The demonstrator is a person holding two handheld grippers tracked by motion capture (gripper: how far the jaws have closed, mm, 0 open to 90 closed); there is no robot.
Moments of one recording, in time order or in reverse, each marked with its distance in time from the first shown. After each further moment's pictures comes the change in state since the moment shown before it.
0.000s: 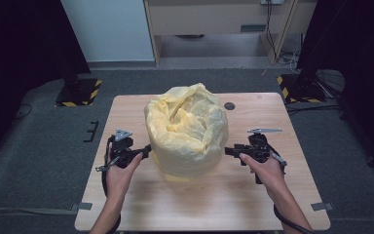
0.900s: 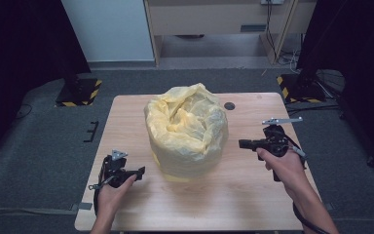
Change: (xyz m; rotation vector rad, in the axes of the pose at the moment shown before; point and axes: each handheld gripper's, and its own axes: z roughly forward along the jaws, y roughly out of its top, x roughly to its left) left arm 0.014 -0.066 0.008 0.182 0.036 0.040; right arm 0.028 0.035 -0.071 0.014 0.048 -0.074
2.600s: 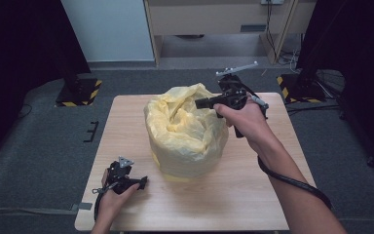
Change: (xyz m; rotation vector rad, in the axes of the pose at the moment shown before) left arm -0.001 -0.022 0.018 0.074 0.013 0.089; right arm 0.098 0.139 0.043 -0.003 0.149 -0.177
